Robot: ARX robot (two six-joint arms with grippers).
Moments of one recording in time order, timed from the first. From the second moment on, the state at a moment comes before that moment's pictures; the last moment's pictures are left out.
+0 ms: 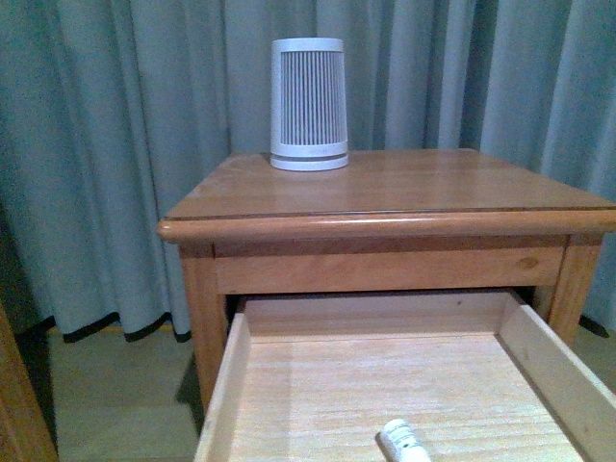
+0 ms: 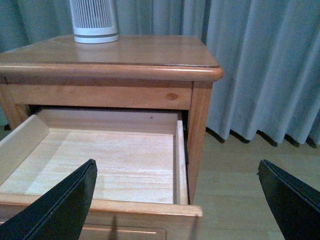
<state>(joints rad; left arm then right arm) 0.00 0.00 0.01 0.00 0.00 -0.01 0.00 0.00 0.01 0.00 -0.01 0.00</state>
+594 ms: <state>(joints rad) 0.00 0.00 0.01 0.00 0.00 -0.01 0.18 1.45 0.89 -0.08 -0.09 0.09</state>
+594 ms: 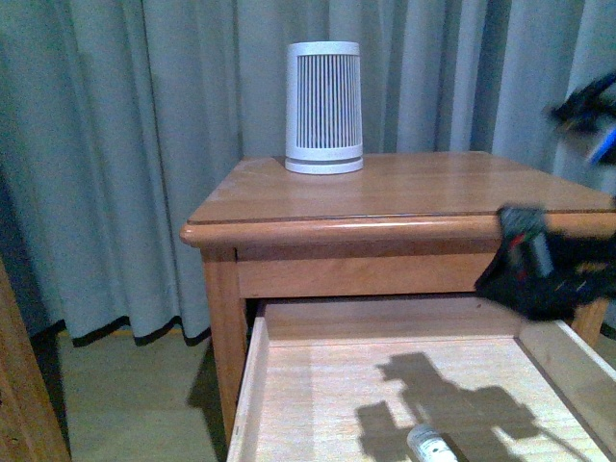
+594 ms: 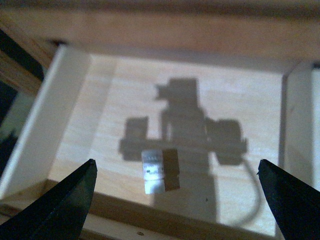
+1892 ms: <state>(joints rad) 0.00 0.00 0.01 0.00 0.00 -0.01 0.31 2.08 1.16 -0.15 0.01 0.16</state>
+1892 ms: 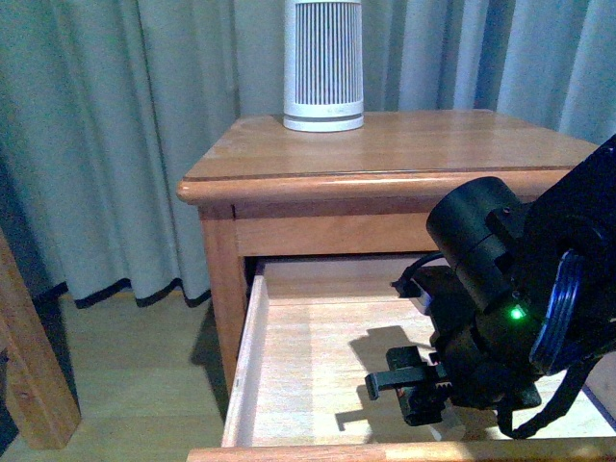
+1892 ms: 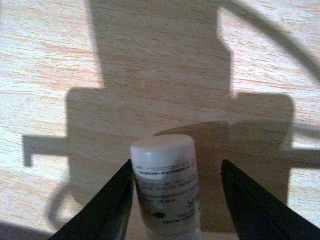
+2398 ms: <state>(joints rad) 0.00 0.00 0.01 0.00 0.00 -0.01 0.31 2.07 1.14 -0.11 -0.01 0.17</state>
